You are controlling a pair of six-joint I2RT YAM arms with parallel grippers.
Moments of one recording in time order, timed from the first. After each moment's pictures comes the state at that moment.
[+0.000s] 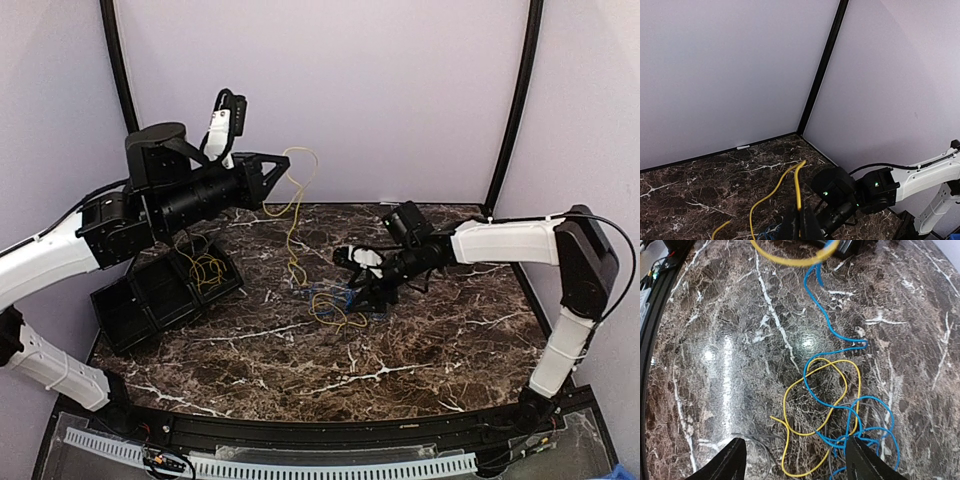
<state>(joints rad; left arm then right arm) -0.99 1.28 1.32 -0.10 -0.23 -0.30 0.68 1.73 1.17 -0.38 -0.57 -0.62</state>
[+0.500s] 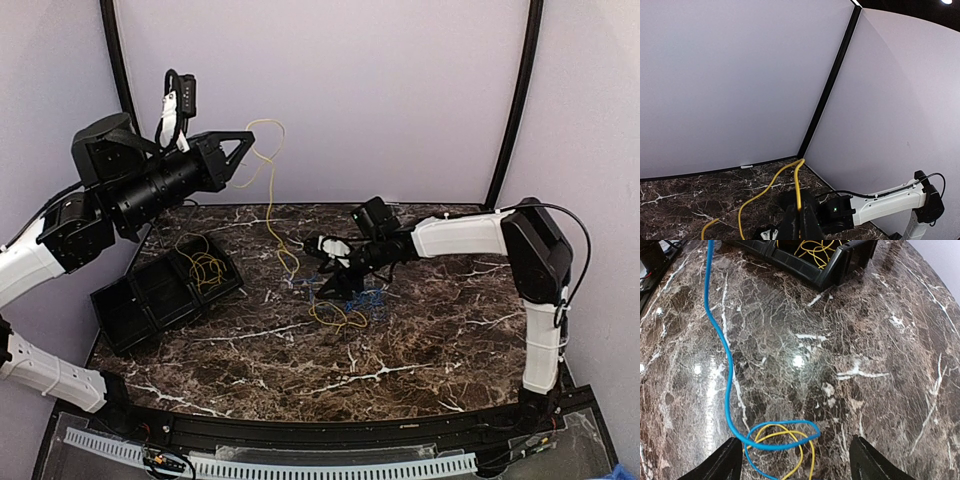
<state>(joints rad) -0.99 1.14 1.31 -0.10 -0.29 -0.33 0.73 2.02 1.43 -0.26 -0.56 -0.61</state>
